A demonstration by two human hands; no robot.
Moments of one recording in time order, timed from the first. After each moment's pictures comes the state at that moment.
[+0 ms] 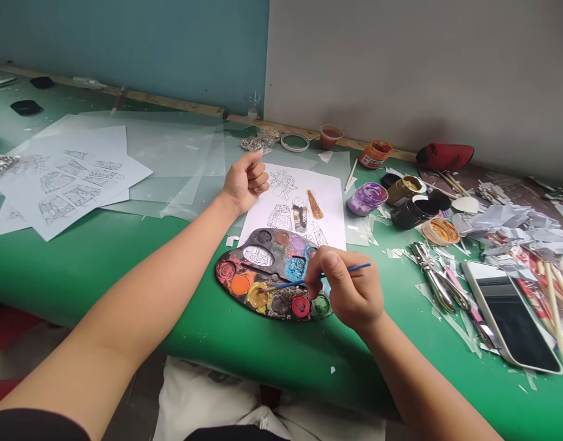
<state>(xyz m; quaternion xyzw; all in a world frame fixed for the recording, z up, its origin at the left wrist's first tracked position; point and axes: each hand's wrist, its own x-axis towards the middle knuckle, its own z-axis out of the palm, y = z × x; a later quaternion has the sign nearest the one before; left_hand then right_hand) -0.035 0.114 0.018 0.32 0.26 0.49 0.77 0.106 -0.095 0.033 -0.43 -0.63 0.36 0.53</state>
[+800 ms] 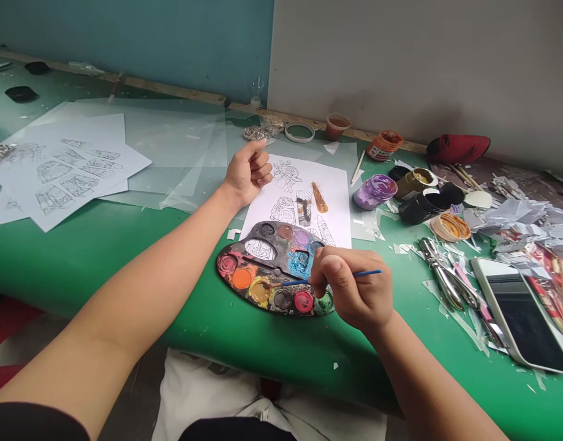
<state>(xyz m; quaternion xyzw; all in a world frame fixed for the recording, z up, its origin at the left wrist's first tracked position) -0.033 0.114 0.016 0.30 0.27 0.49 0.77 0.109 -0.097 0.033 -0.40 -0.72 0.25 0.51</state>
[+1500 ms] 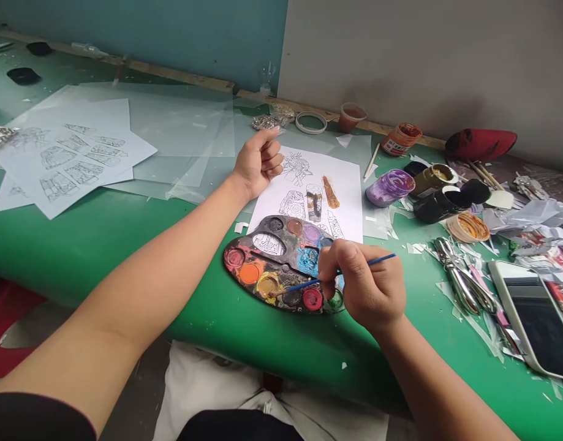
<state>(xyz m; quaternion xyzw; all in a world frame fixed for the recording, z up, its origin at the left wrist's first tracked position) -0.031 0.106 0.023 0.18 0.26 0.48 0.82 0.100 -0.100 0.031 -0.44 -0.62 0.38 0.53</state>
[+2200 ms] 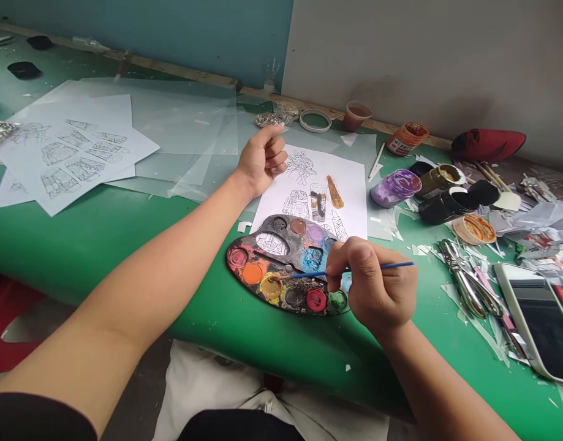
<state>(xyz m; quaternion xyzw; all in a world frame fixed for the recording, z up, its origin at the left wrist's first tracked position) -0.032 0.107 0.023 0.23 0.24 0.48 0.81 0.102 -0.101 0.023 -0.44 -0.63 0.31 0.56</state>
